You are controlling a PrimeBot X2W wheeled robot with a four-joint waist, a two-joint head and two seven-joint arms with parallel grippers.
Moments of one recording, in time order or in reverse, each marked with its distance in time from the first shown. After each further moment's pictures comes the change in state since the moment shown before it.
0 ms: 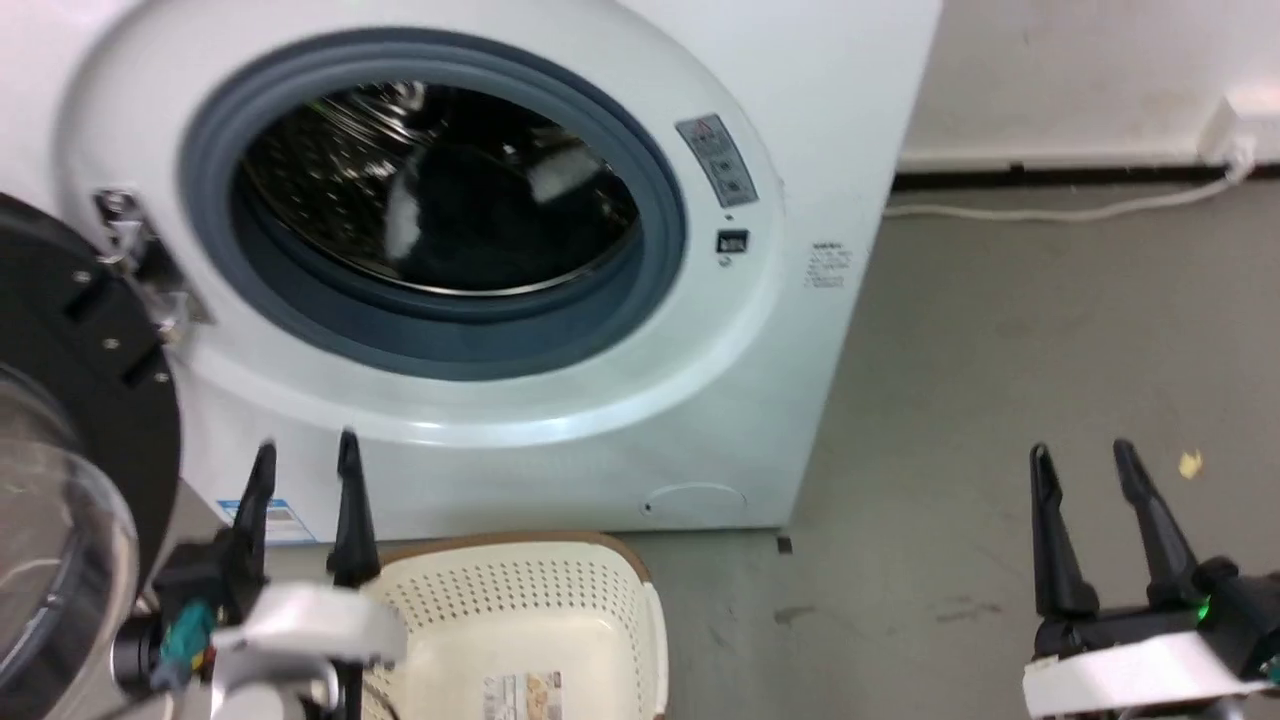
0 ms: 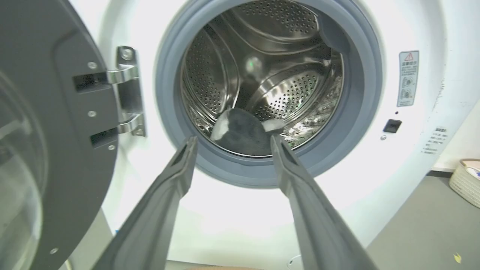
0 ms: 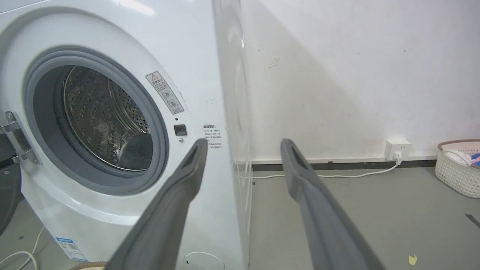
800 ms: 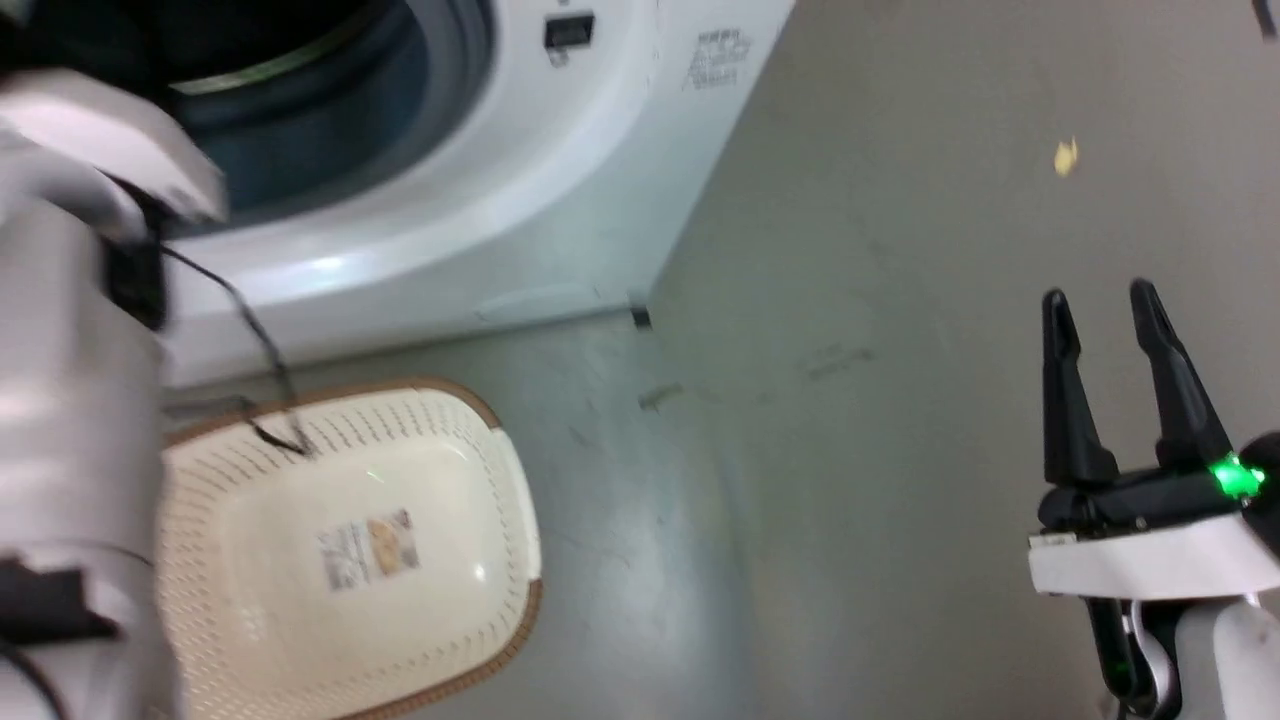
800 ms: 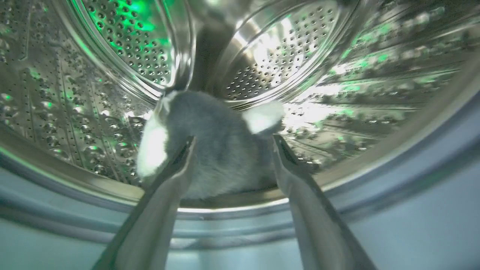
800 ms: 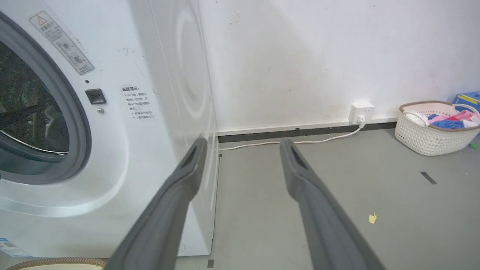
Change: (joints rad) left arm -0.956 0.270 -0.073 0.796 -0.028 -0.053 0.017; right arm -0.200 0.000 0.023 -0.040 0.083 0.000 0.000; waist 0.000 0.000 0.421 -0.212
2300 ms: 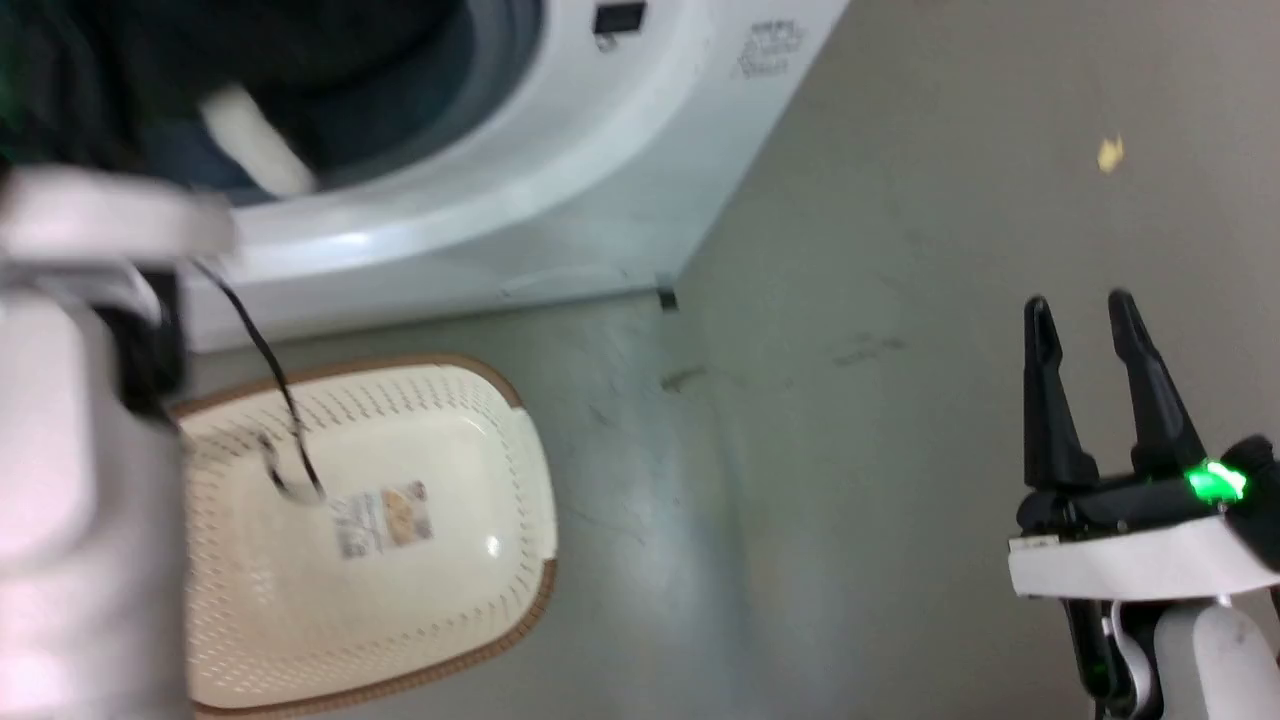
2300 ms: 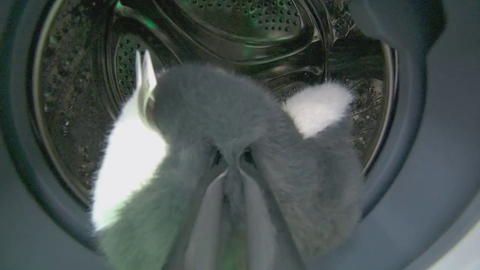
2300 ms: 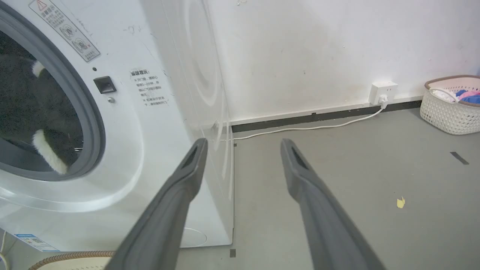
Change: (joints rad) left arm 0.390 -0.080 0.072 -0.766 0.029 0.057 0.022; right arm 0.020 0.000 0.040 -0.002 0.051 0.000 0.000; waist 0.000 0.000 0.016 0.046
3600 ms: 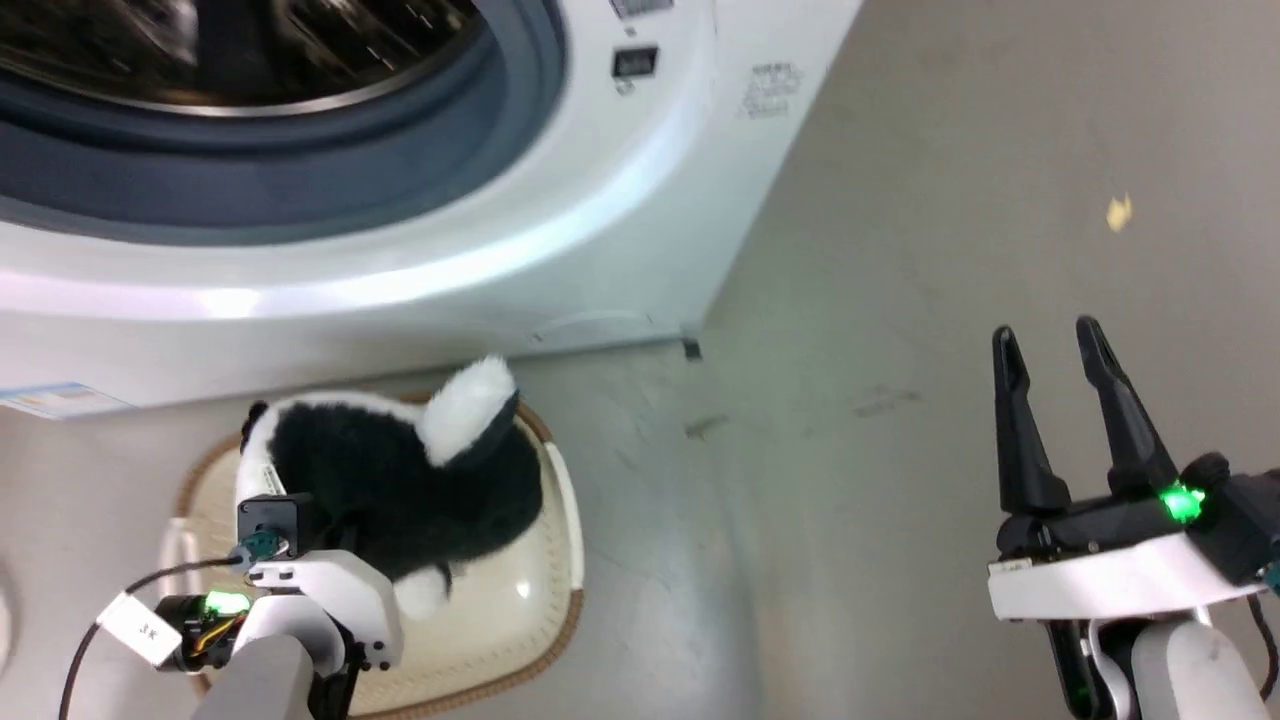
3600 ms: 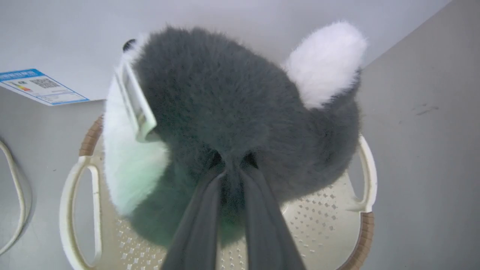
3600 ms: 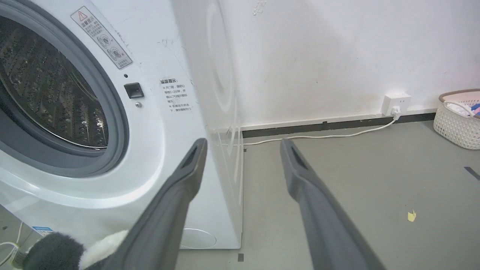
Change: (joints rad) left arm 0.217 -0.021 -0.320 0.787 -0.160 0.013 -0.034; right arm 0.009 0.000 0.022 0.033 -0.040 0.000 0.000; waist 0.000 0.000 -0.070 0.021
